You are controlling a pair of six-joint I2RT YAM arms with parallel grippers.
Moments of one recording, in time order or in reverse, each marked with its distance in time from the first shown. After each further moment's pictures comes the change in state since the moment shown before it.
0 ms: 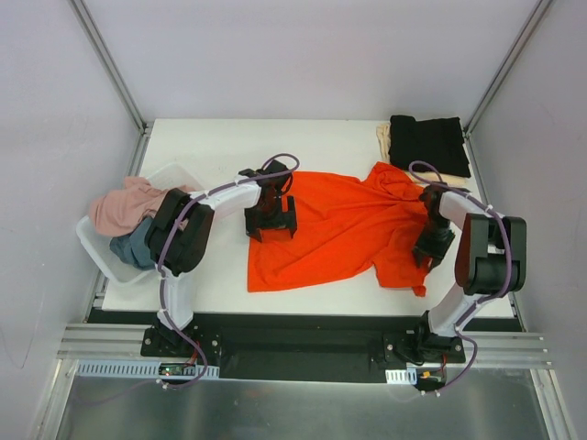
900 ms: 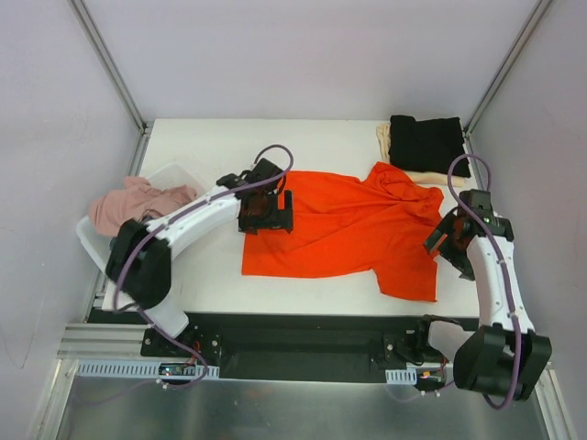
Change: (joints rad) left arm -0.037 -0.237 -0.055 -0.024 -0.068 0.062; right arm -0.126 -0.580 -0.082 -0.089 0.066 0.009
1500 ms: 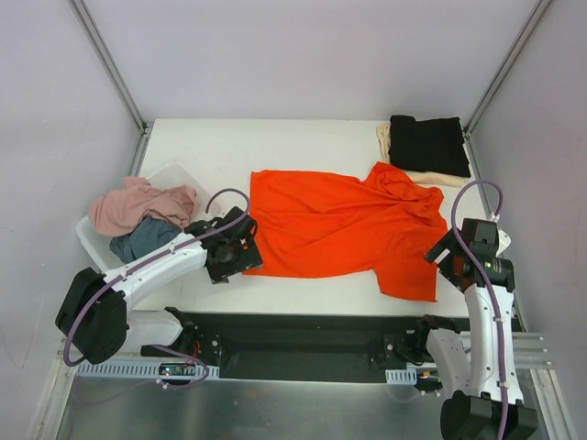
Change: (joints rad) left arm -0.055 -0.481 -0.532 -0.051 -0.084 -0.396; right arm -0.003 -0.391 -0.154 -0.003 -0.010 0.042
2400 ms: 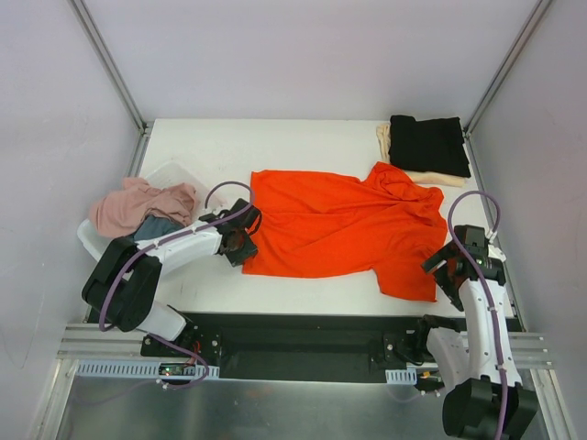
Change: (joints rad) left arm 0.085 0.227 -0.001 0.251 -0.067 -0.118; right arm -0.002 0.046 -0.121 0.006 0.045 0.161
